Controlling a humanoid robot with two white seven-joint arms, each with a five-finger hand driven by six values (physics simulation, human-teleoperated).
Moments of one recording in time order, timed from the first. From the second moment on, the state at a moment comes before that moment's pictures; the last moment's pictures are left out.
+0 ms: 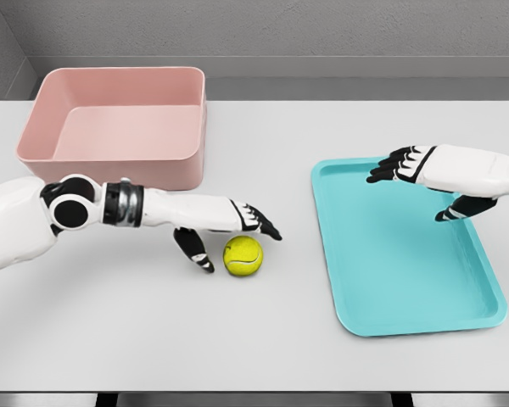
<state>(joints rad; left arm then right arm) -0.96 0.64 -1.34 -1.37 0.05 -0.61 -0.40 -0.61 -1.12 0.70 -1.63 0.12 -0.61 0.45</state>
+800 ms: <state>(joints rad) -0.96 0.61 -1.36 -1.35 0.05 -0.61 -0.40 -0.61 -1.06 0.70 -1.59 0.13 -0.61 0.47</state>
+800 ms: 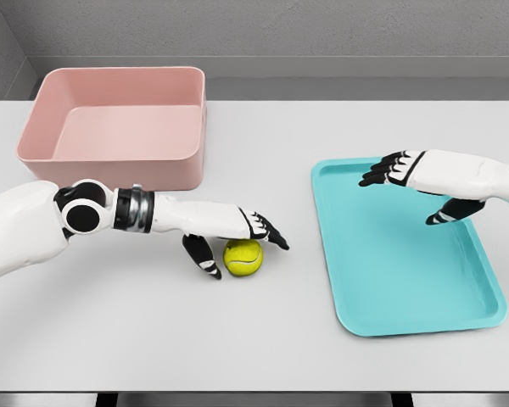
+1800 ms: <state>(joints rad) -0.96 0.61 -1.40 -1.34 0.05 -0.61 -0.40 -0.59 -1.05 0.70 -1.58 0.13 -0.61 0.49</state>
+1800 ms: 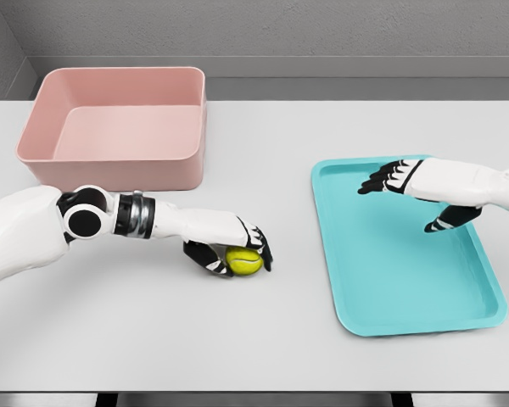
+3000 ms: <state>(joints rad) -1.01 0.68 -1.14 -1.34 0.07 -0.61 -0.38 -0.44 -0.97 0.59 -1.57 0.09 -0.61 0.51</state>
